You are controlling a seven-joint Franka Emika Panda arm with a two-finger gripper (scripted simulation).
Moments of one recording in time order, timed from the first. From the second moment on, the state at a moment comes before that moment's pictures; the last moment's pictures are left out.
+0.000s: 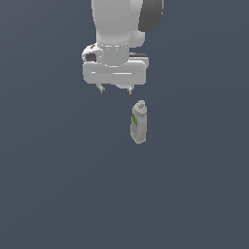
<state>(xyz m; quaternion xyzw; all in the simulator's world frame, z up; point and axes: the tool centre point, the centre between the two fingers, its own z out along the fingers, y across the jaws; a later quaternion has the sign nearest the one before) -0.077 -0.031 0.322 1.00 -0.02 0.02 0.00</state>
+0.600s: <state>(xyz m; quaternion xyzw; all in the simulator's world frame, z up) -0.082 -0.048 0.309 1.00 -0.02 0.00 0.01</state>
